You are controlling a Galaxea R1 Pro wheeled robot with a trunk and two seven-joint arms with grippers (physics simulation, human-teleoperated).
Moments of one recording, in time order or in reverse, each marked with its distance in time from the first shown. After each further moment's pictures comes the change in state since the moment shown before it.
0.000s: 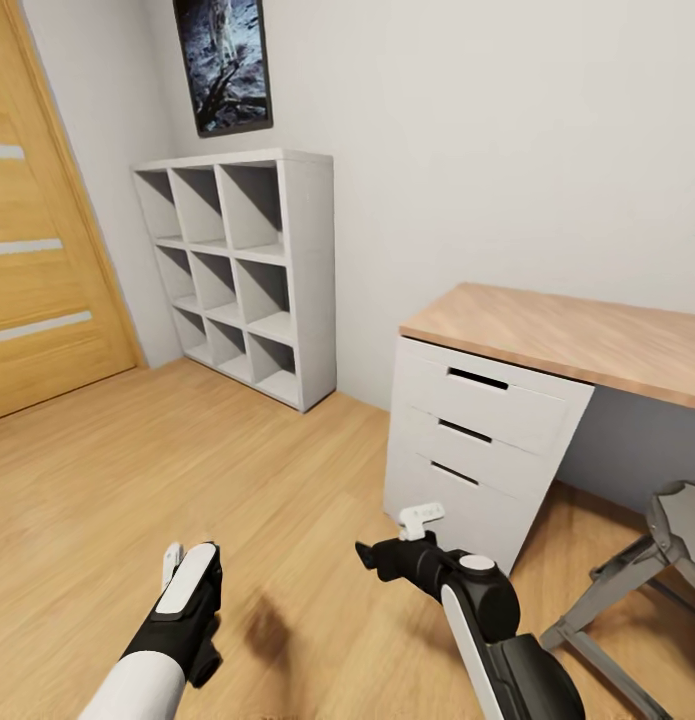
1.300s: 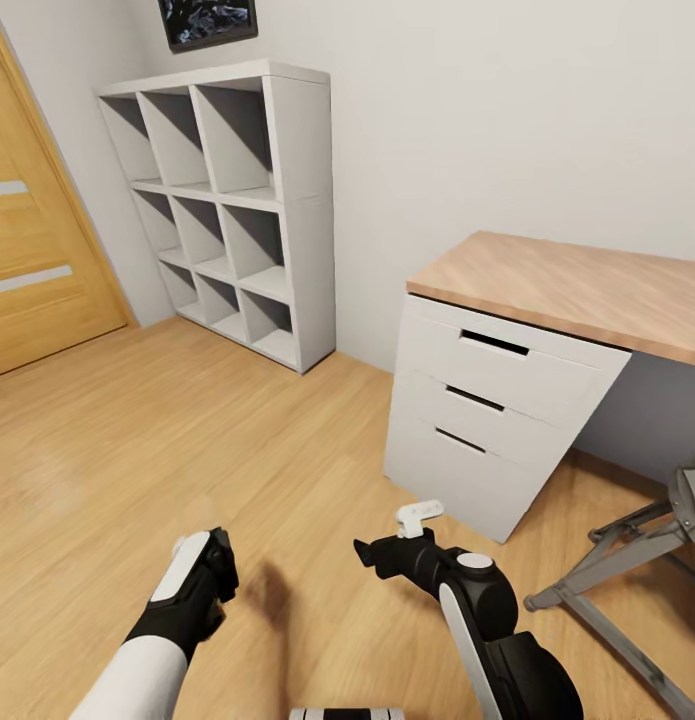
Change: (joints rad) left arm -0.036 0.003 -0.006 0.002 0.245 -0.016 -0.065; right arm -0.005 0.002 0.010 -0.004 0.001 -0.004 -0.006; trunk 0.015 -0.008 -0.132
